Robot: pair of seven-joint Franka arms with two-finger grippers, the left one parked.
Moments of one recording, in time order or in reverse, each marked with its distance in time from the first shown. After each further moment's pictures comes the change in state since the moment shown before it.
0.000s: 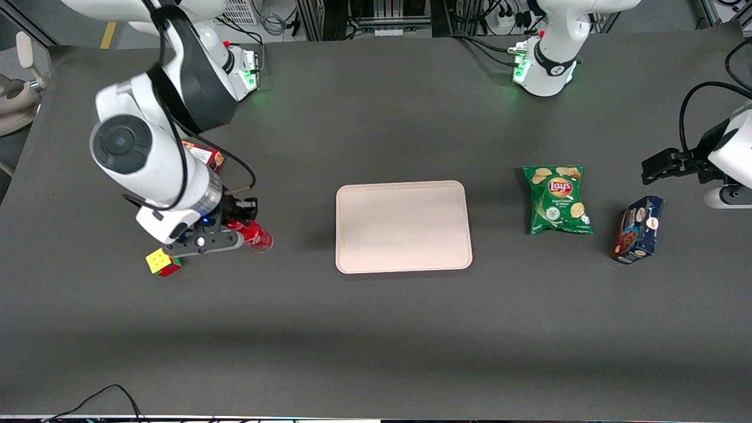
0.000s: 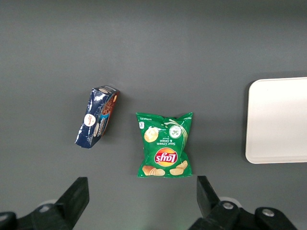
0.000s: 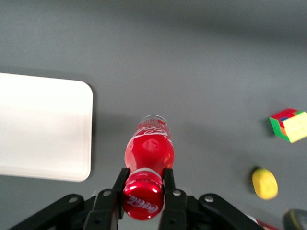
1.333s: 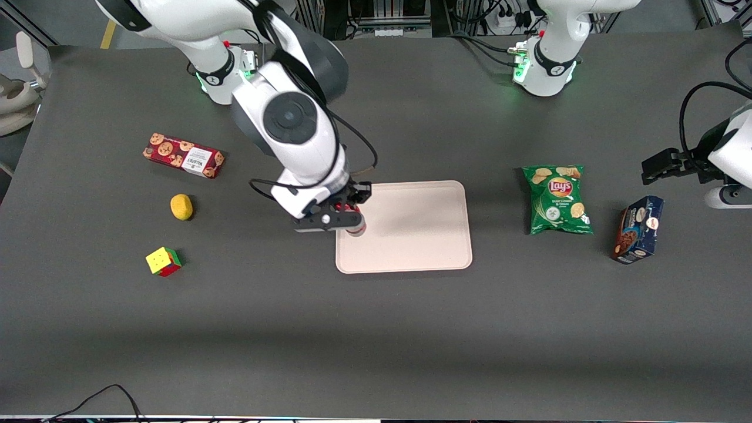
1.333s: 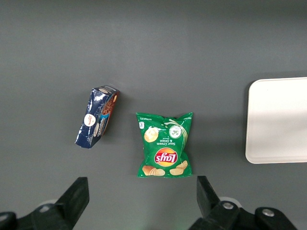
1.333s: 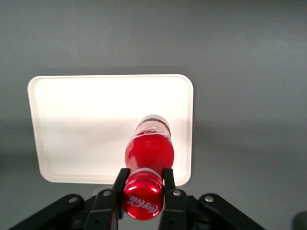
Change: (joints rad) arm 0.227 0.281 0.111 0.281 -0.020 0.037 0.420
